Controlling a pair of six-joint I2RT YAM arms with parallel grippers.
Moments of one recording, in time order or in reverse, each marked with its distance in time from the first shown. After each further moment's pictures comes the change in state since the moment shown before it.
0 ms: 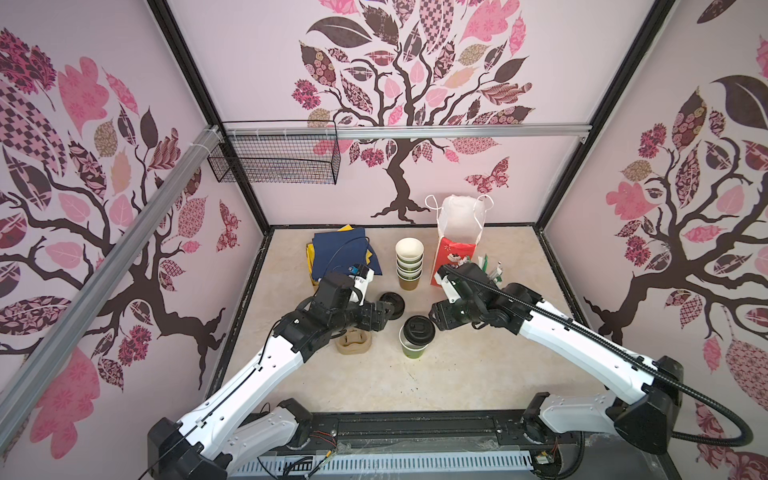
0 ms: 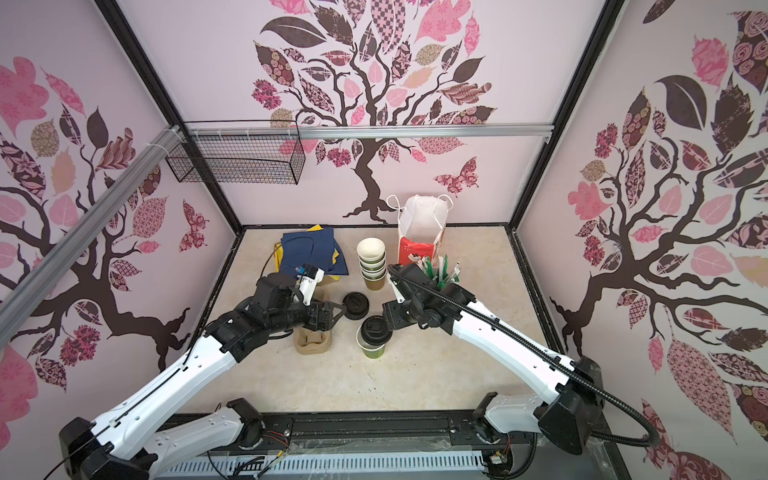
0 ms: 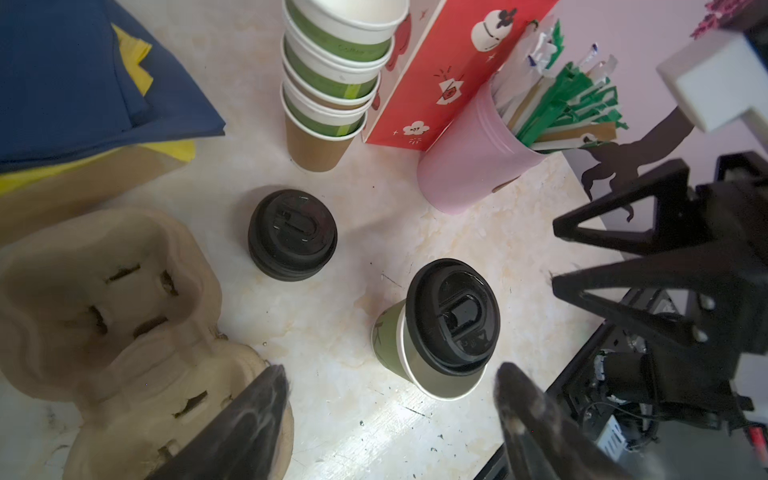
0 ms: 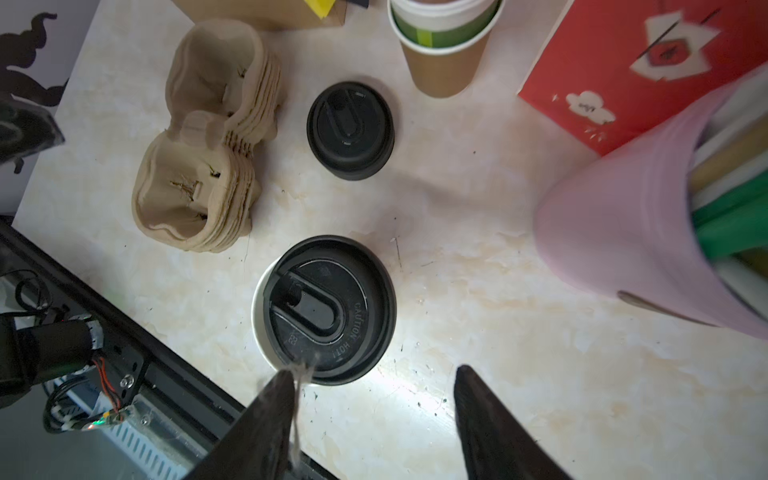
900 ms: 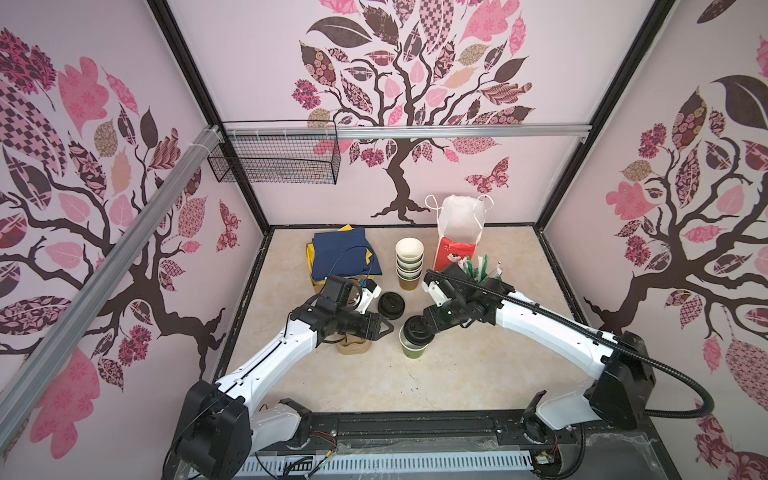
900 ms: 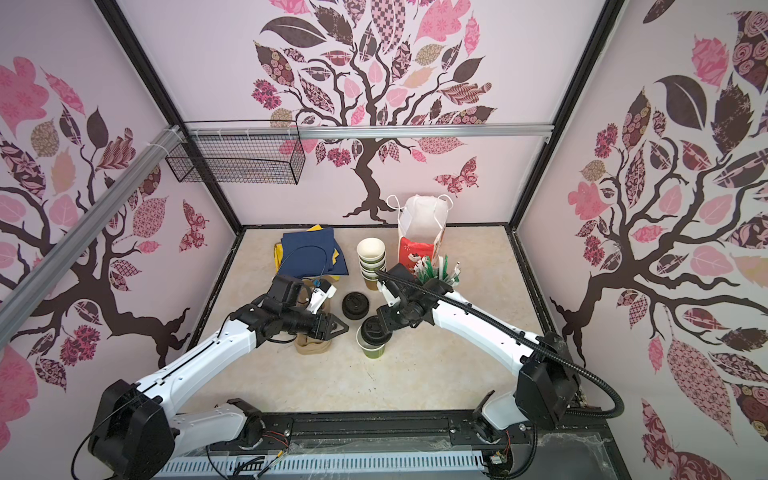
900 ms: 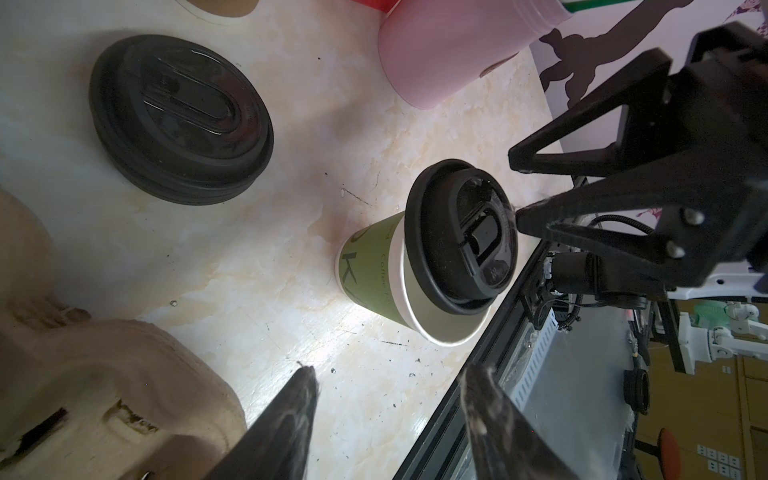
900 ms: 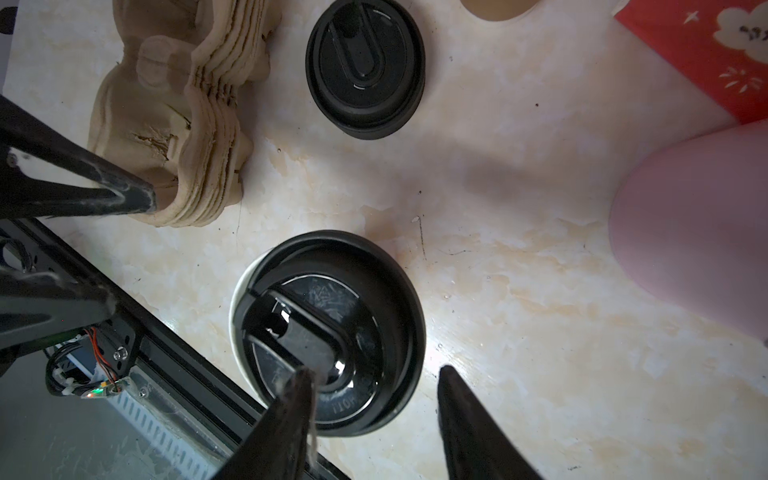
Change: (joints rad) left arm 0.092 0.179 -0.091 0.022 0.357 0.158; right arm -0.014 0.148 0.001 0.038 -0.095 -0.039
